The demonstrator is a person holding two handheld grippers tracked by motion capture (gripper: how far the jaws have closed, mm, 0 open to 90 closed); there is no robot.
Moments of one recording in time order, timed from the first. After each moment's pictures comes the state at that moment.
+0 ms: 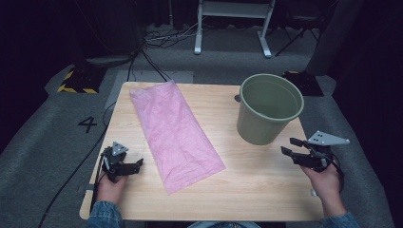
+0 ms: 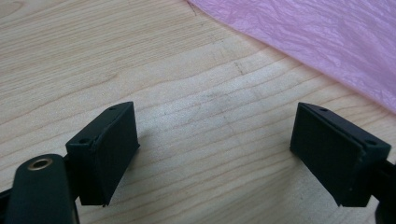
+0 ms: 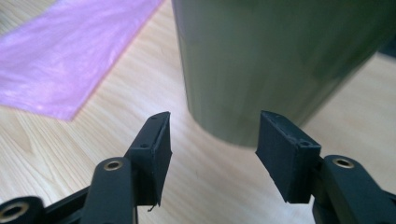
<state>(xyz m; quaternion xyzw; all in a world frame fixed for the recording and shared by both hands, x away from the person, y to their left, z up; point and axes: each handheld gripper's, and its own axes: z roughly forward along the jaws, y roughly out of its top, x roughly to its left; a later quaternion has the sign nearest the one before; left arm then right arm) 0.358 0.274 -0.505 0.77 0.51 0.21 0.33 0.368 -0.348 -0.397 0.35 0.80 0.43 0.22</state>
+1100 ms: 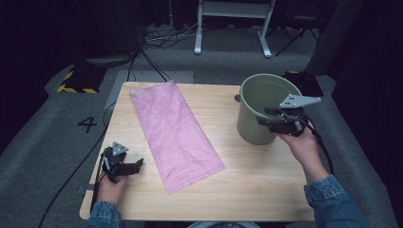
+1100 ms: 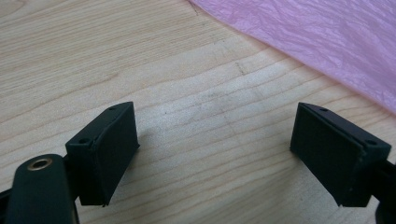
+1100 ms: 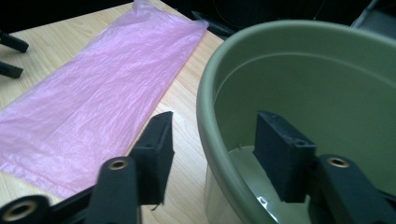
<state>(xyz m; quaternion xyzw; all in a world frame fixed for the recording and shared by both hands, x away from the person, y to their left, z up) 0.357 0.273 -0.505 0.76 0.52 0.21 0.33 0.434 -0.263 -0.329 0.30 0.83 0.43 0.20</state>
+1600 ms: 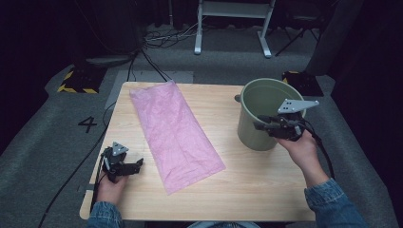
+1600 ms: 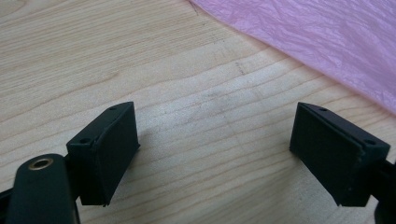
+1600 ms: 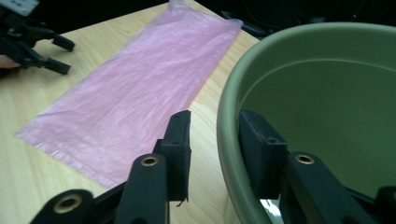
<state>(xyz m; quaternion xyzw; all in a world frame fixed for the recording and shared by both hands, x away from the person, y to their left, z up) 0.357 0.273 -0.505 0.76 0.52 0.21 0.33 0.417 -0.256 -0.333 0.26 0.84 0.45 0.16</state>
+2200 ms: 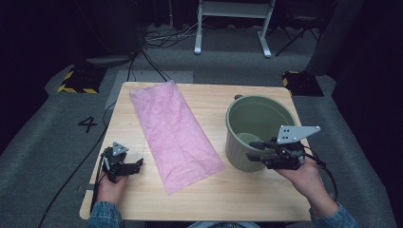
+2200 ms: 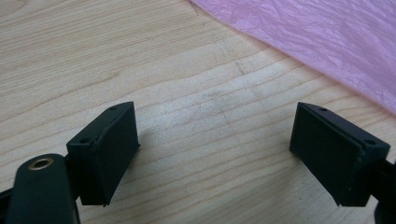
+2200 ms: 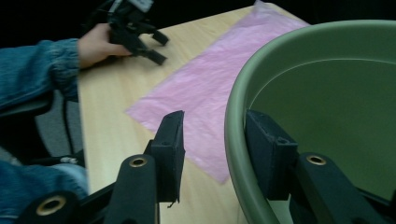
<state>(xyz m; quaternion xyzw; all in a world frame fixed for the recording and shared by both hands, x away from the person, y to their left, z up) 0.357 0.273 -0.505 0.76 0.52 0.21 0.33 0.340 -0.234 -0.335 0.18 0.86 0.48 0.08</state>
